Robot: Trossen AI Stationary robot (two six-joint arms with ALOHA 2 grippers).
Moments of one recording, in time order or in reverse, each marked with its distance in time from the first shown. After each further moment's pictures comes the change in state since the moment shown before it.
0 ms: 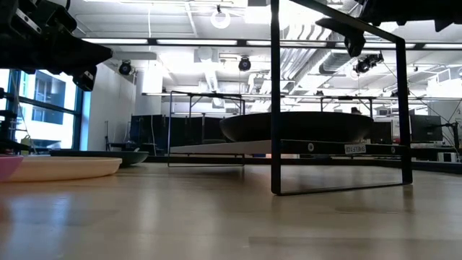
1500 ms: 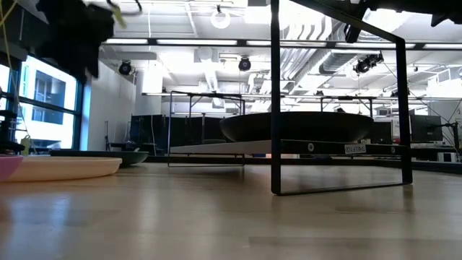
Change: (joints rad) left arm 0.248 0.889 0.899 -1.233 -0.129 -0.654; right arm 0.000 -0.001 0.000 0.184 0.025 0.085
